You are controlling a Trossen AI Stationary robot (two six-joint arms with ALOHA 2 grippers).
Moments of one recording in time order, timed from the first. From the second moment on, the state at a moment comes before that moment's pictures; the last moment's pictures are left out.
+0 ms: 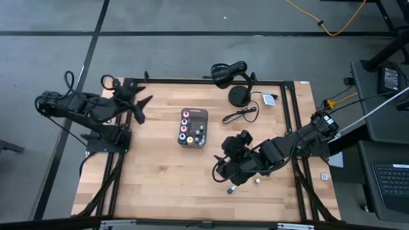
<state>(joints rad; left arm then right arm) -0.28 0.75 1.11 -0.82 -0.99 -0.29 0.51 1.77 1.81 -1.12 0.69 0.96</state>
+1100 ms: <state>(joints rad) -0.28 0.06 0.47 -0.55 -1.06 -0.30 0.50 1.80 1.81 -1.06 0.77 1.06</state>
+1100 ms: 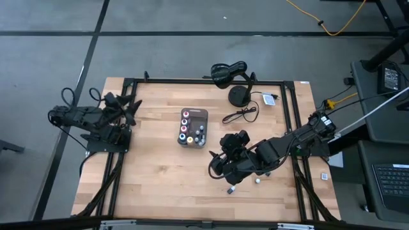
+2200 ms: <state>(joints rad) 0.23 0.05 0.12 -0.08 -0.08 -0.12 0.48 1.80 1.81 -1.00 0.70 1.07</state>
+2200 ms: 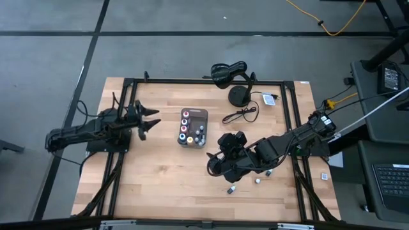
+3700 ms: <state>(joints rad) 0.33 0.07 0.05 -0.06 -0.21 -0.04 0.48 1.80 1.81 -1.00 0.71 1.04</state>
